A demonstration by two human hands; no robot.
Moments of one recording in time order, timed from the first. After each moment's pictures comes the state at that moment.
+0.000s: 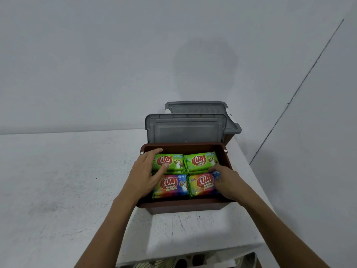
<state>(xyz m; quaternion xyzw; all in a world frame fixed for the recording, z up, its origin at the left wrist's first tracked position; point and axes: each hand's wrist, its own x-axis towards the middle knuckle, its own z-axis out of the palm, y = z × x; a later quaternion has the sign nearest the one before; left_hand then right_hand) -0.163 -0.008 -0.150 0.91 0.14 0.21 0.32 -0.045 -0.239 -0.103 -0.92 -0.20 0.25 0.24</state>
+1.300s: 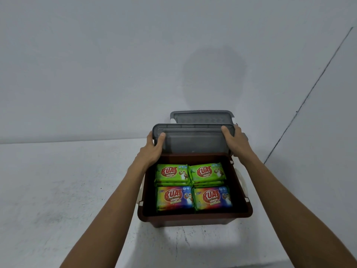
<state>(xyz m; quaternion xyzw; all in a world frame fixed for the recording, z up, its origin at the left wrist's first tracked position) -0.087 0.029 -0.097 0.82 0.35 0.06 0.45 0.079 -0.195 -0.076 -0.86 -0.08 0.12 0.48</state>
